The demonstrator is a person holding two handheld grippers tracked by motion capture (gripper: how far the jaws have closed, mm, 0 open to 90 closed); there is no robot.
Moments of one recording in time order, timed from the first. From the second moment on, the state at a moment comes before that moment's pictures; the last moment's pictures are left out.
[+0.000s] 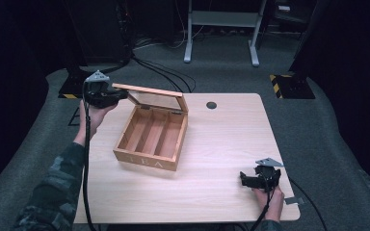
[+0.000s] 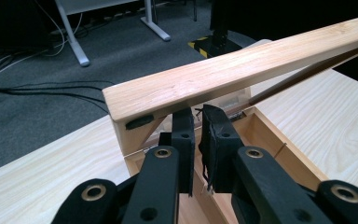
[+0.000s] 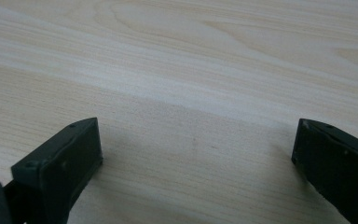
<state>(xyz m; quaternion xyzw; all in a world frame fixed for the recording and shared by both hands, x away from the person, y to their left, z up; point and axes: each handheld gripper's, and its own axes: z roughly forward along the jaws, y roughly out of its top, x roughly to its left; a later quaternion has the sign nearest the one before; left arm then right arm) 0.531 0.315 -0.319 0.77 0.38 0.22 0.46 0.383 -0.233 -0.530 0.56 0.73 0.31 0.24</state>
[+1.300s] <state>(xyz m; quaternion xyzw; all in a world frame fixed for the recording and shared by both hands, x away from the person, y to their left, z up) 0.533 0.317 -0.319 0.77 0.38 0.22 0.46 0.383 -0.233 -0.530 0.56 0.73 0.31 0.24</state>
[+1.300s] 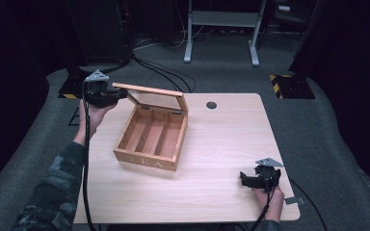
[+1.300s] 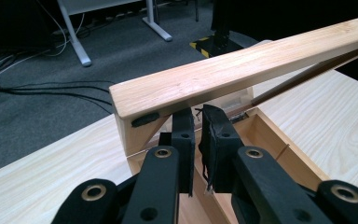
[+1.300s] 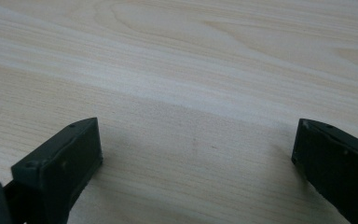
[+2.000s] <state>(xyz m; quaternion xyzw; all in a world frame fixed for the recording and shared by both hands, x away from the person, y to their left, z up) 0.534 0.316 -0.319 0.77 0.38 0.22 0.46 0.383 -0.233 -0.530 0.56 0.73 0.31 0.24</state>
